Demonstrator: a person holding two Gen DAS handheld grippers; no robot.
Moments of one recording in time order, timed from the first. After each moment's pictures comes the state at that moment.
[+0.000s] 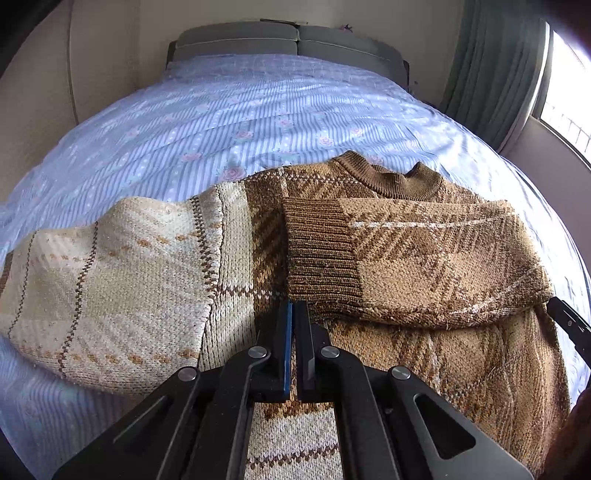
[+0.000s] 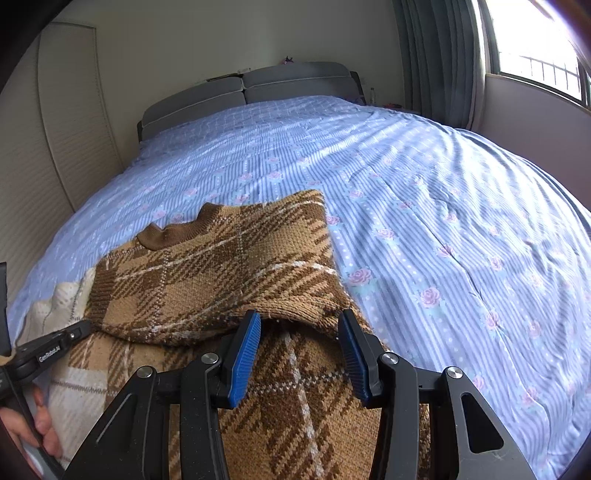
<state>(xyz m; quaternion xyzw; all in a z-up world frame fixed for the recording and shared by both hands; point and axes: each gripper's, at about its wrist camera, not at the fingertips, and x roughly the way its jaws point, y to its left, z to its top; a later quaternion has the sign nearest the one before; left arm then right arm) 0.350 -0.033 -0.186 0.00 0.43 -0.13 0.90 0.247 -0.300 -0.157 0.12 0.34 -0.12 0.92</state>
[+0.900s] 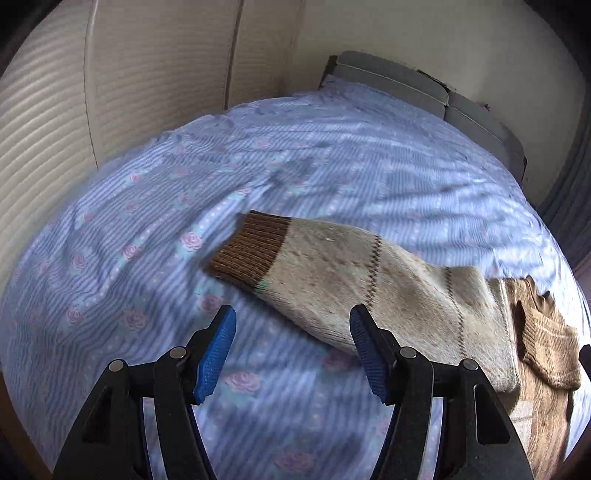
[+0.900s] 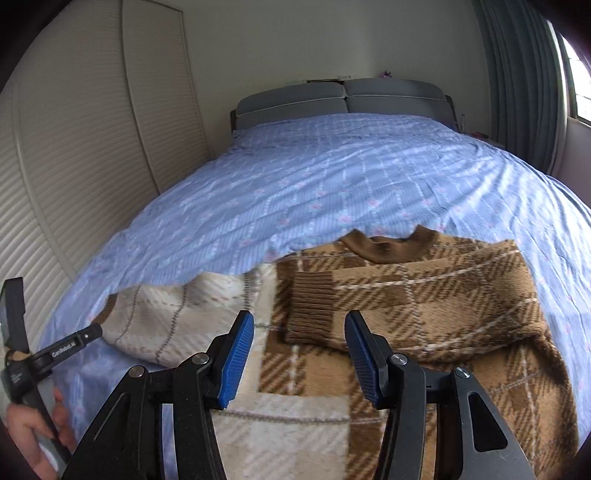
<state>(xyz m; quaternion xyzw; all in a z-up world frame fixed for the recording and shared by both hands) 0.325 0.253 -0.169 -0.14 0.39 0.08 0.91 0.283 -0.083 -0.110 0.07 0.31 0.03 0.95</state>
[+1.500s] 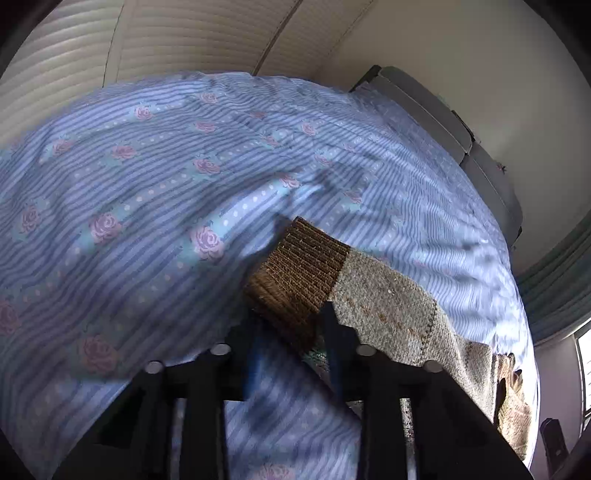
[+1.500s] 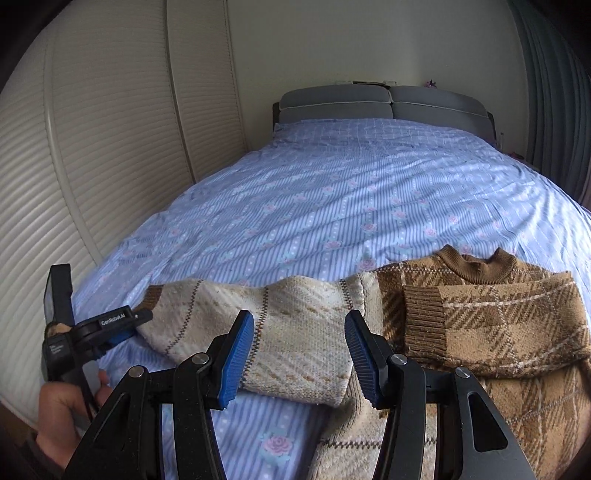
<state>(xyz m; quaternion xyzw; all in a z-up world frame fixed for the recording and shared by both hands) 0.368 0.316 -0.214 -0.31 0.38 0.06 0.87 0.303 0.011 -0.111 0.03 0.31 0.08 0.95</state>
